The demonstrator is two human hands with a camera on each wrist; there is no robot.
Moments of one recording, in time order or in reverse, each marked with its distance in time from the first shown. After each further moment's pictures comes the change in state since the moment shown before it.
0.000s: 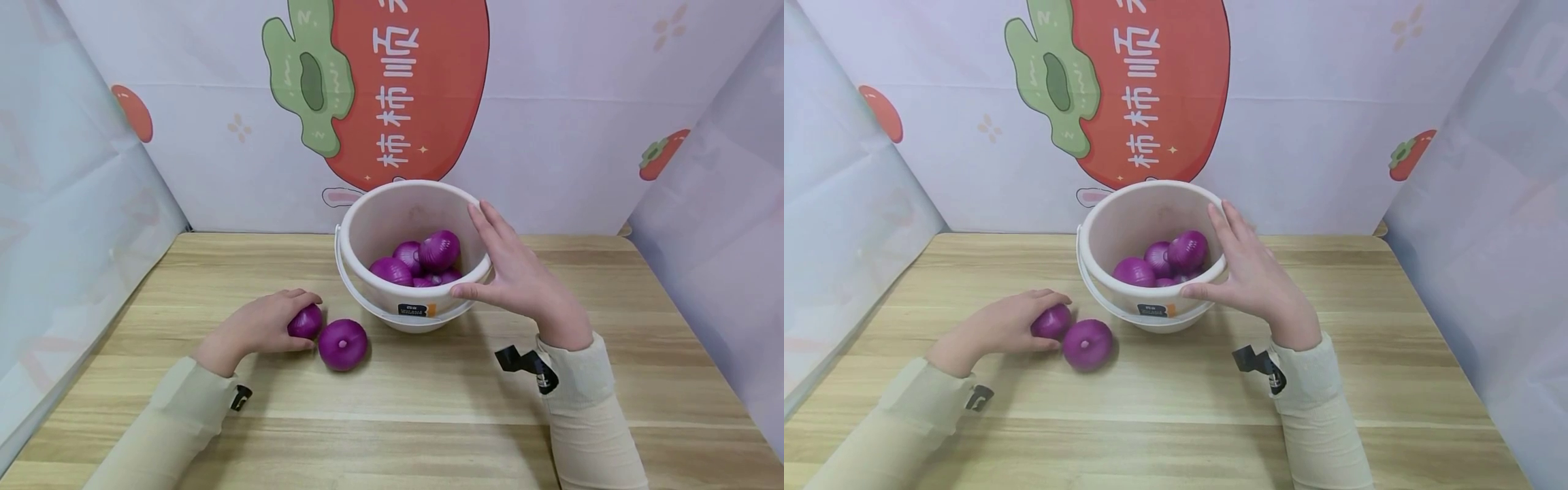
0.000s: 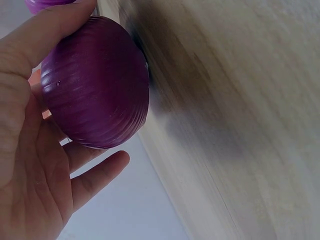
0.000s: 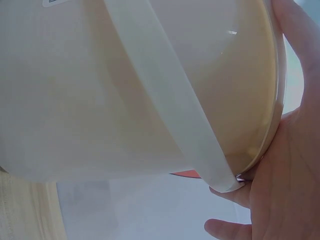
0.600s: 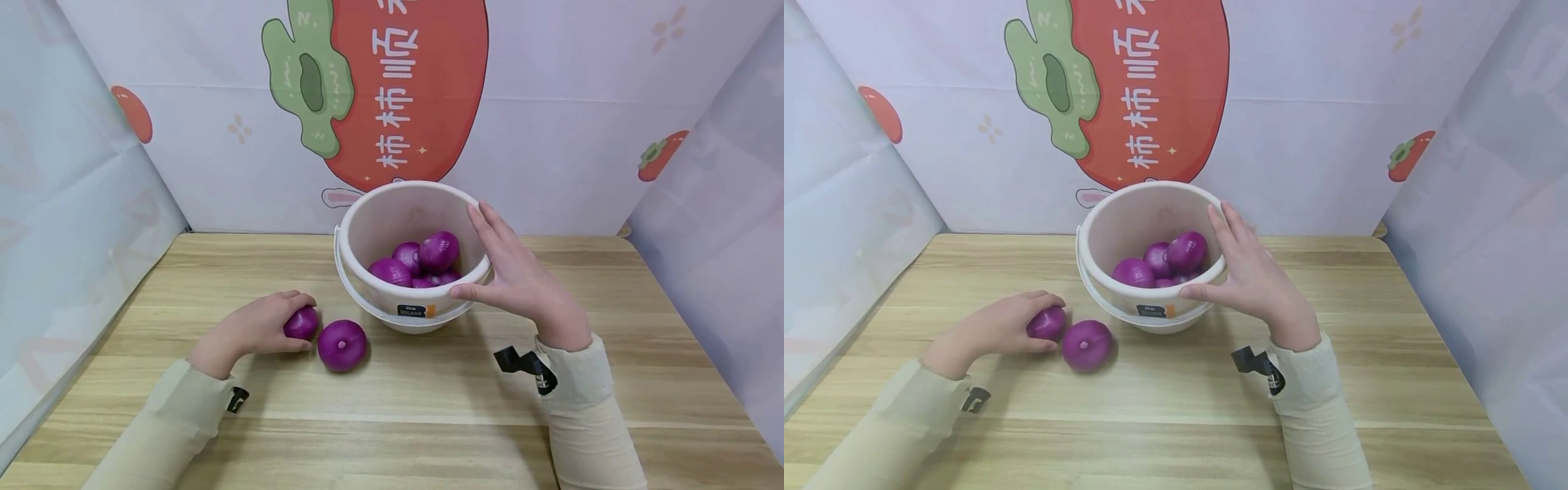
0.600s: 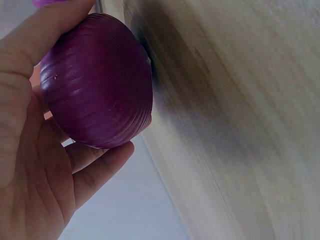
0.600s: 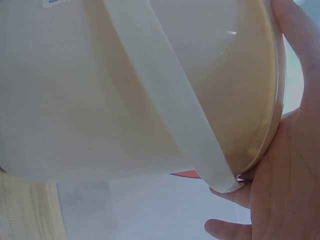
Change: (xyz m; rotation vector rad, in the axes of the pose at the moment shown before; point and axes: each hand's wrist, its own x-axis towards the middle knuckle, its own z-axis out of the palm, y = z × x) left_hand -0.002 -0.006 0.001 -0.048 -0.013 -0.014; right_hand 0.000 0.001 0.001 0.006 0.007 -0.007
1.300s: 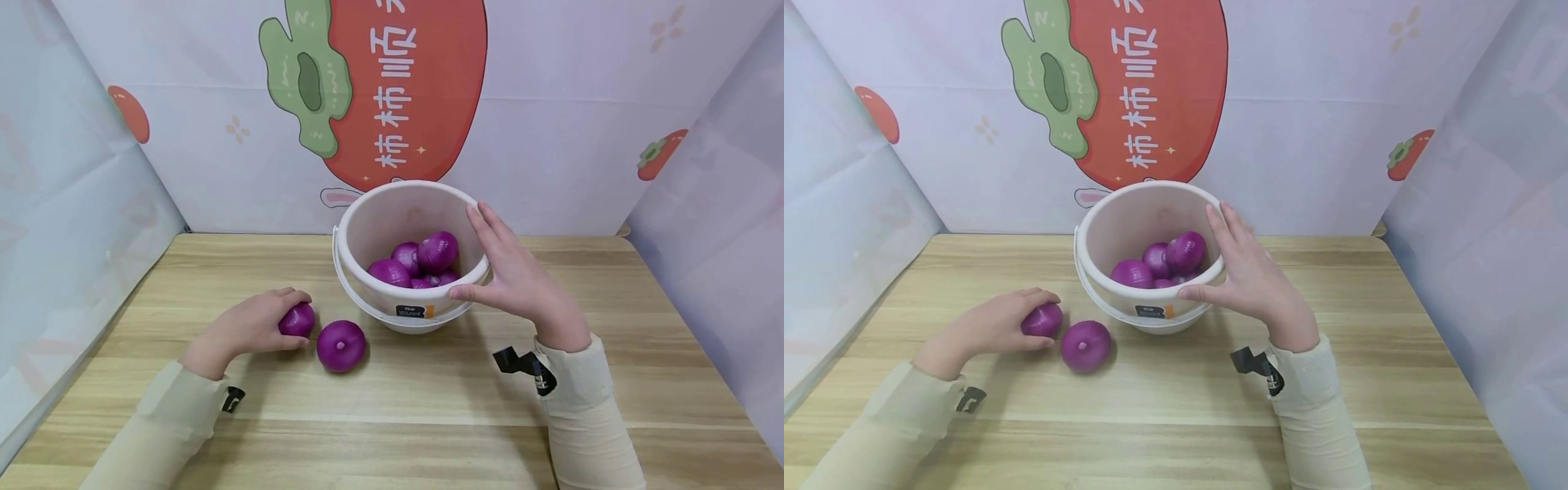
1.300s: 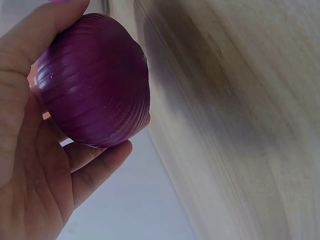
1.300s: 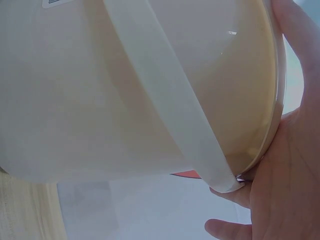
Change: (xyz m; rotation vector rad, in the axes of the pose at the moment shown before) left_hand -0.003 -0.001 -0.005 0.013 0.040 0.002; right_hand 0.000 0.000 0.001 0.003 0.011 -0.009
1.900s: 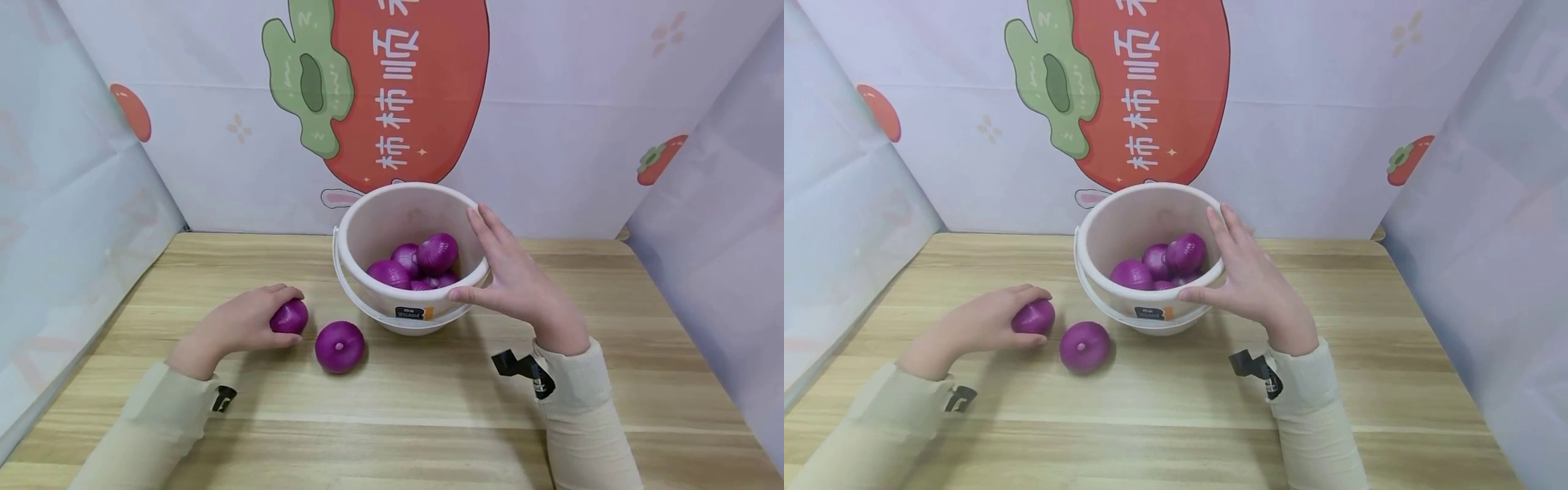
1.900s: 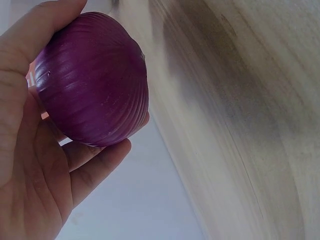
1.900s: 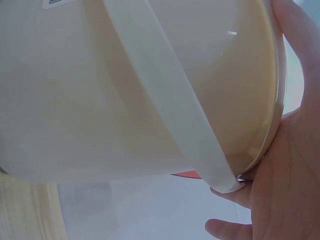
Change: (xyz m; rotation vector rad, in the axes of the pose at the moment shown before) left_hand -0.008 0.001 -0.013 -0.003 0.014 -0.035; right_hand 0.001 0.001 -0.001 -0.002 -0.001 -0.010
